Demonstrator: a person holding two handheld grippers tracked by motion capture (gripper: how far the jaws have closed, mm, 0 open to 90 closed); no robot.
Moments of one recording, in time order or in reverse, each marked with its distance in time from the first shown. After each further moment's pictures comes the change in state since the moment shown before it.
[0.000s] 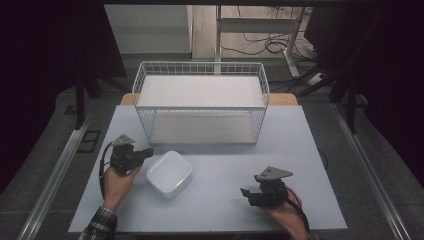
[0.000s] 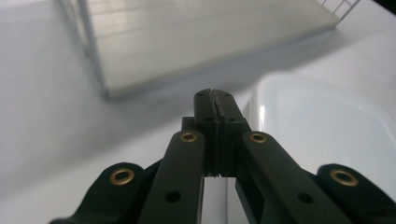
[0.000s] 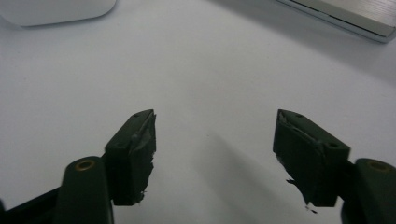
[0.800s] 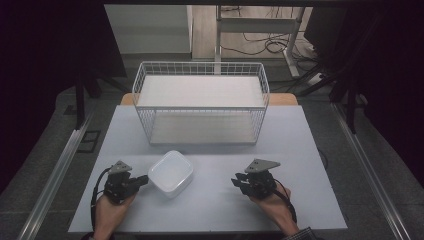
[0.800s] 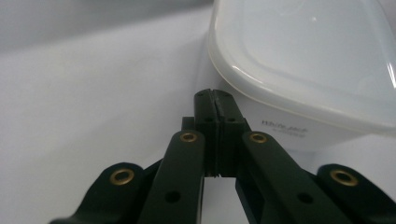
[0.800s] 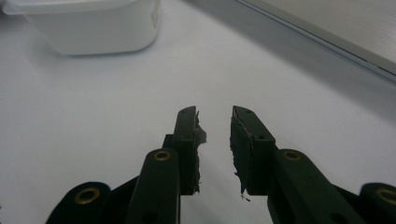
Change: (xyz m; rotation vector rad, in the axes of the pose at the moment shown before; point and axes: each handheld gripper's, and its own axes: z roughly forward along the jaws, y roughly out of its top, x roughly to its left) left arm -0.028 -0.047 -0.014 0.109 0.012 -0.020; right arm 0.011 0.034 0.018 -0.025 0.100 -0.064
